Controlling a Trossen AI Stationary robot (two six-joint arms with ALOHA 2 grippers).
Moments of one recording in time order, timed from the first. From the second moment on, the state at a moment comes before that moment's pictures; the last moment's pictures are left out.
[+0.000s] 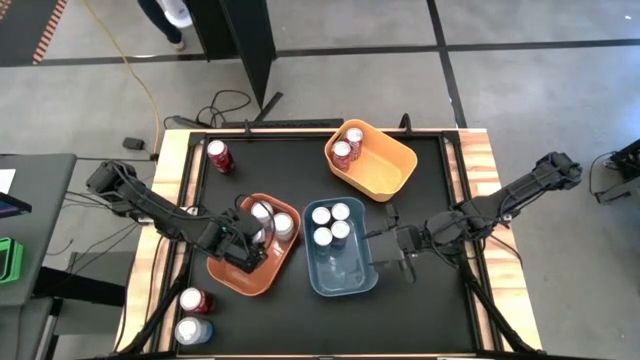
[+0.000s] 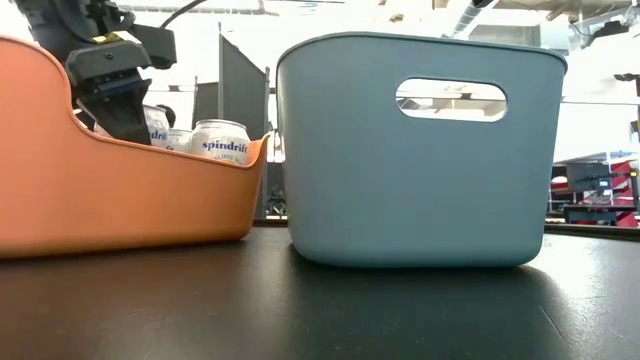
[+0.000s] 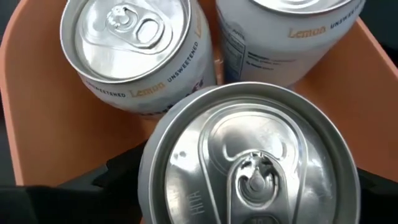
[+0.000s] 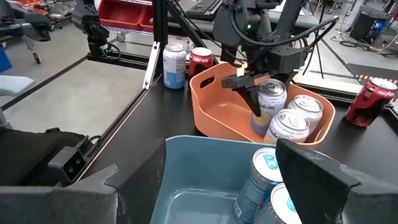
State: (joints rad) left arm -0.45 1.34 0.86 -0.86 -0.58 -1.06; right arm 0.45 1.07 0.78 0.01 0.26 0.00
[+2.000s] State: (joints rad) left arm -0.60 1.34 1.26 -1.35 -0.52 -1.21; right arm 0.45 1.07 0.78 -0.01 0.26 0.03
